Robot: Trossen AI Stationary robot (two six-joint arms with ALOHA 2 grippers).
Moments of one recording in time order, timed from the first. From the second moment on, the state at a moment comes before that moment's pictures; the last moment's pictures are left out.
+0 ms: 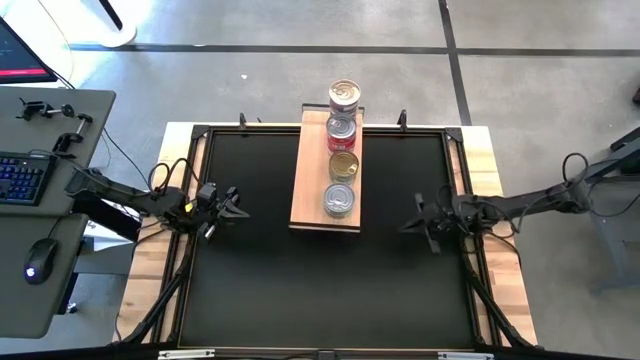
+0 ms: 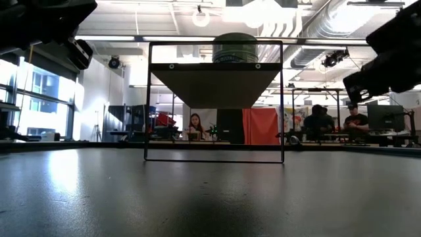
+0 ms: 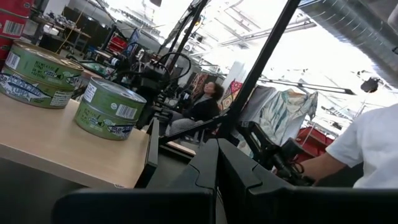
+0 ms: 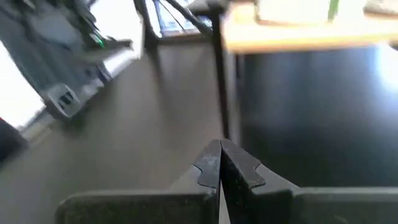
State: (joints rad) left arm -0.24 0.37 0.01 0.59 -0.09 -0.47; right arm 0.14 0.30 0.01 0.06 -0.06 0.11
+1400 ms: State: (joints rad) left arm -0.20 0.10 0.01 0.43 -0.09 -0.47; right arm 0.03 0.01 0.01 0.06 0.01 0.18
